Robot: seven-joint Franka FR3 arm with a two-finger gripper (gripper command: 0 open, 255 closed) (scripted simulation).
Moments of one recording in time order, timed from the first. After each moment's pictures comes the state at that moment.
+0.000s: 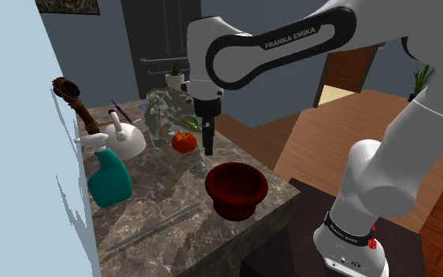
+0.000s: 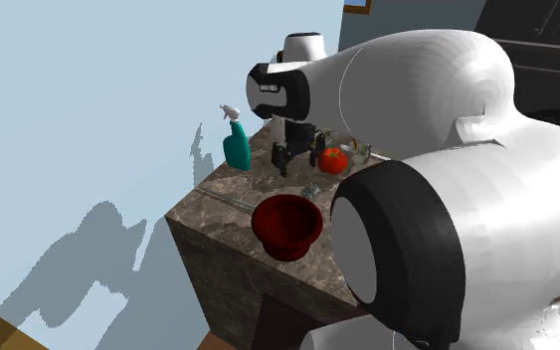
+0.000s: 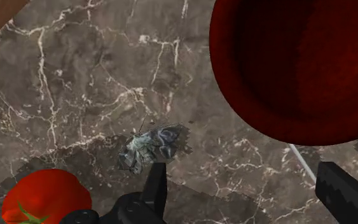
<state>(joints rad) 0.26 -0.27 0.14 -2.20 0.03 1.90 -0.30</state>
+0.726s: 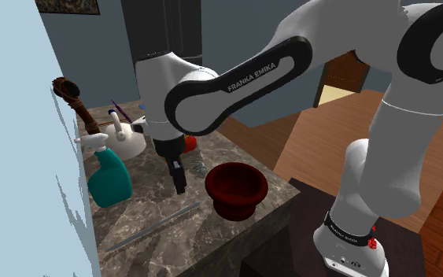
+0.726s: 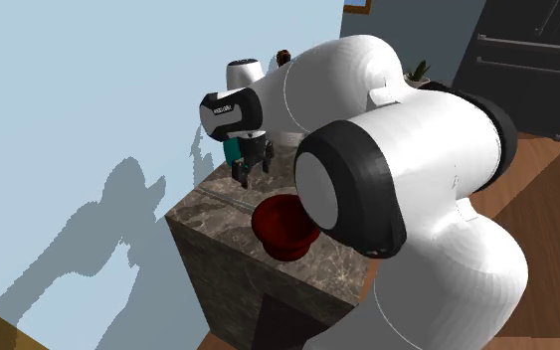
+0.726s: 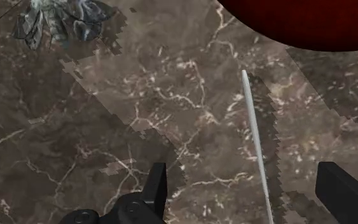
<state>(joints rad) 0.37 0.01 0.26 -2.06 -0.02 2.02 -0.44</state>
